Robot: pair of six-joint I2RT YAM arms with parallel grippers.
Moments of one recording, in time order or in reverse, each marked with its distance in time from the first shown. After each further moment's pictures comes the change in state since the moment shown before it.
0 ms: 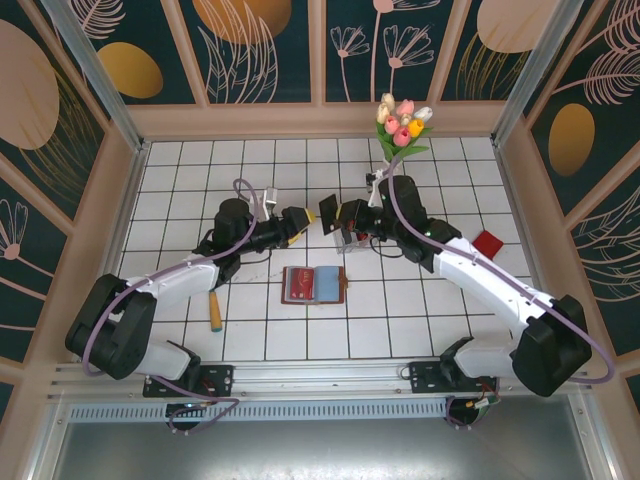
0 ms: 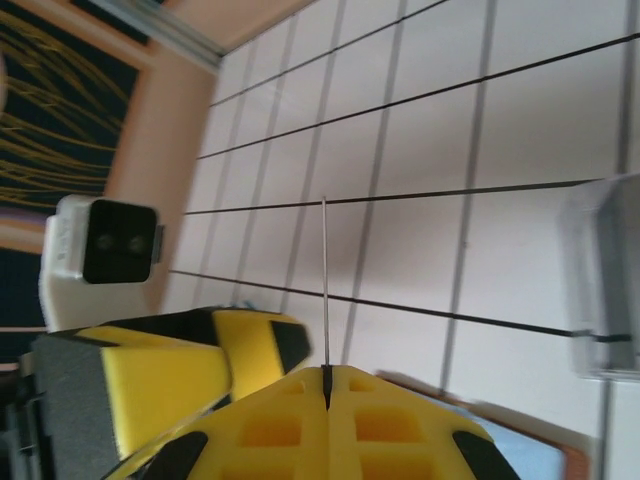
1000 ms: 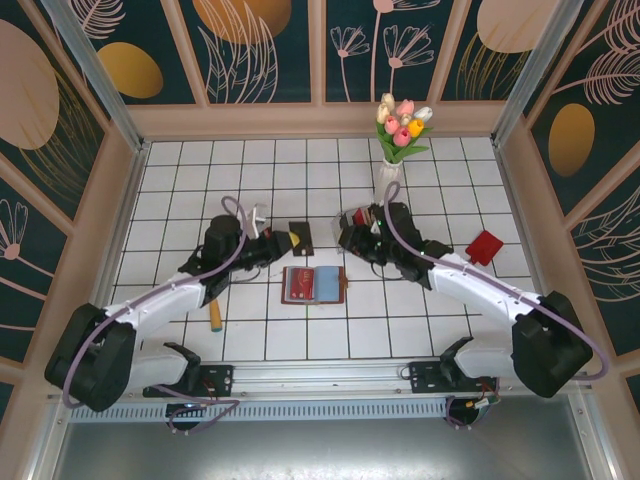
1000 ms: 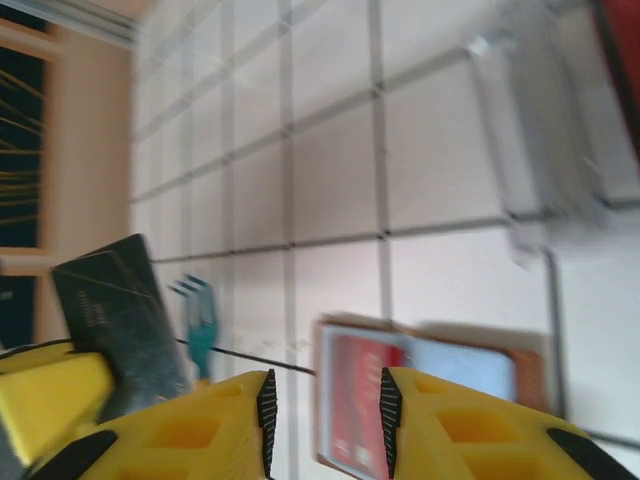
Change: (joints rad) left arm -0.002 -0.194 -0.159 -0.201 -0.103 0.137; right arm 0.028 0.001 -0.235 0.050 0.059 0.158
